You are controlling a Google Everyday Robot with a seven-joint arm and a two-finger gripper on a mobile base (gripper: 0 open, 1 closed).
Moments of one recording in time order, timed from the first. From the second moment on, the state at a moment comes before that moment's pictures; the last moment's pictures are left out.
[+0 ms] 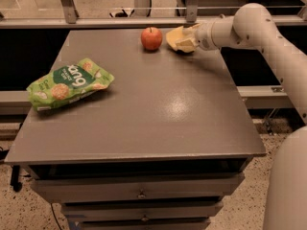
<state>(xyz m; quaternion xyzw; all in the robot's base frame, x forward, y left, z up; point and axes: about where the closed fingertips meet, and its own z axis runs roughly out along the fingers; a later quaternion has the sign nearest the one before) 0.818 -0.131 0.867 -0.44 0.73 0.10 0.52</state>
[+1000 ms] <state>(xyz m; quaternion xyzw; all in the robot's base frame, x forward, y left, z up) 0.812 -0.132 0.860 -0.44 0.74 0.11 0.50</state>
